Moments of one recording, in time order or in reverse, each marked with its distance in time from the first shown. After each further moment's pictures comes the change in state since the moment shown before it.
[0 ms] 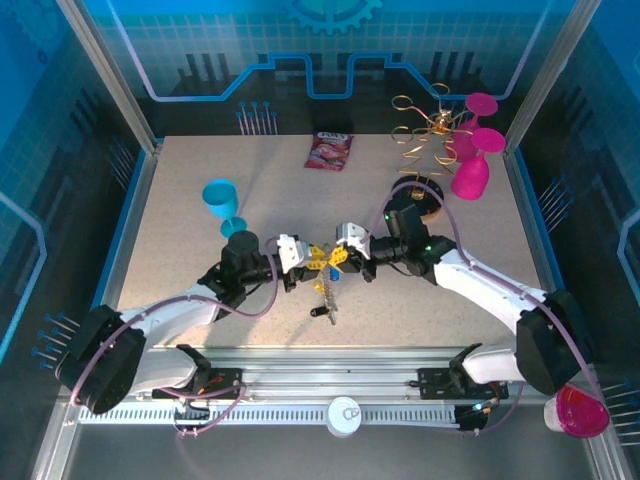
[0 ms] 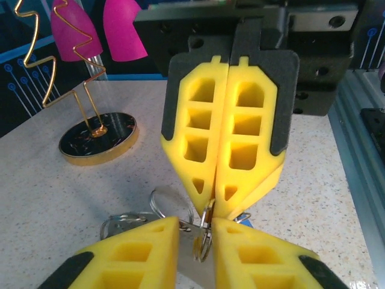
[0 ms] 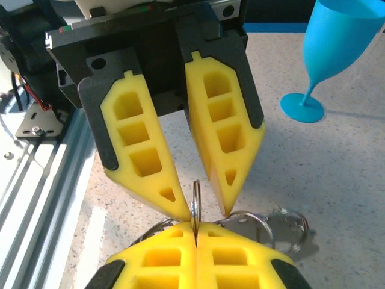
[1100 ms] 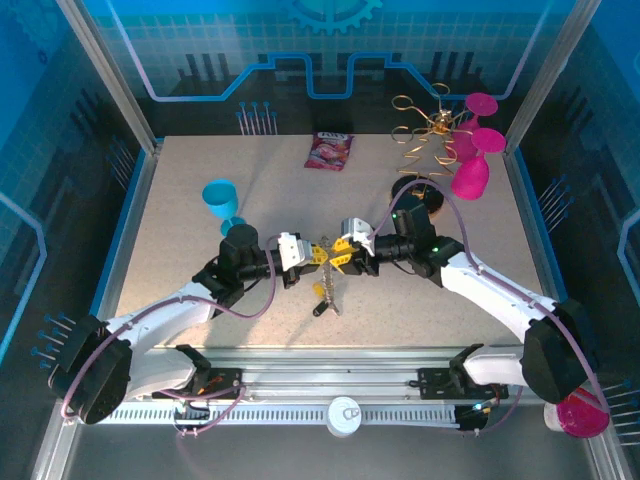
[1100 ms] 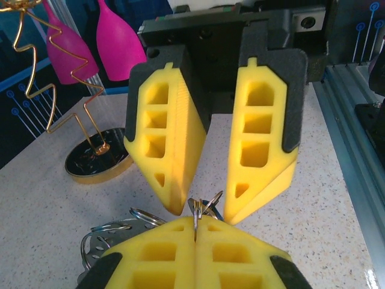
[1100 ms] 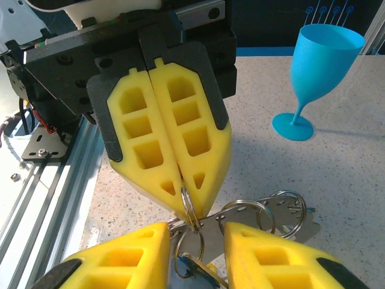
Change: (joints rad) left arm -0.008 -0.048 0.056 -0.094 0.021 0.069; right arm -0.032 -0.050 -0.050 0.109 -0.058 0.097
